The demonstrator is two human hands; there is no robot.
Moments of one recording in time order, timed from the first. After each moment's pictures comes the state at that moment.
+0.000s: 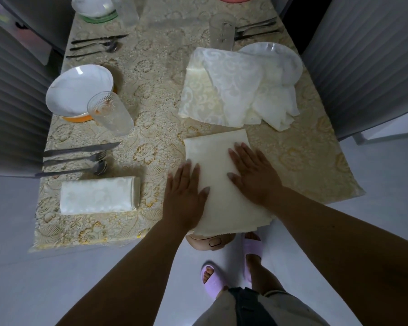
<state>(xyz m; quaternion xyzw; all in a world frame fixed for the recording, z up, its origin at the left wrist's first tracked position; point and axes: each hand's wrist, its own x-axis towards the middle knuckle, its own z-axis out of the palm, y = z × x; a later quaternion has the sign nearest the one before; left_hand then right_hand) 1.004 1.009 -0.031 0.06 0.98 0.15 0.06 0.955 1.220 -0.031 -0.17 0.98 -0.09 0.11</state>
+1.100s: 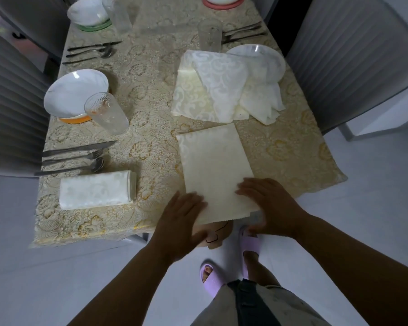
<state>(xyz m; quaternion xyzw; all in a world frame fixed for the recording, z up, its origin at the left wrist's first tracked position) 1.075 0.989 -0.033 0.28 0.95 0.15 -0.07 1.052 1.272 -0.020 -0.30 0.94 -0.18 0.01</state>
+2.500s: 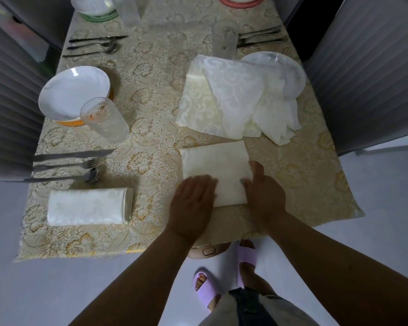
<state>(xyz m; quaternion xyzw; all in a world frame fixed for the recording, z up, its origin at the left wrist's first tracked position) 0.986 1.033 -0.037 0.21 0.95 0.12 -0.20 0.961 1.220 -0.014 0.05 0.98 -0.20 0.05</state>
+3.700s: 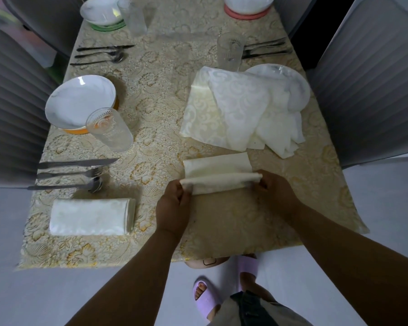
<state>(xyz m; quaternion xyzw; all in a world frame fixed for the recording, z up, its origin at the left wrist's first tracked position) 0.966 1.010 -0.024 -0.14 0.89 0.43 -0.05 0.923 1.258 -0.016 -0.05 0.89 -0.44 0.11</state>
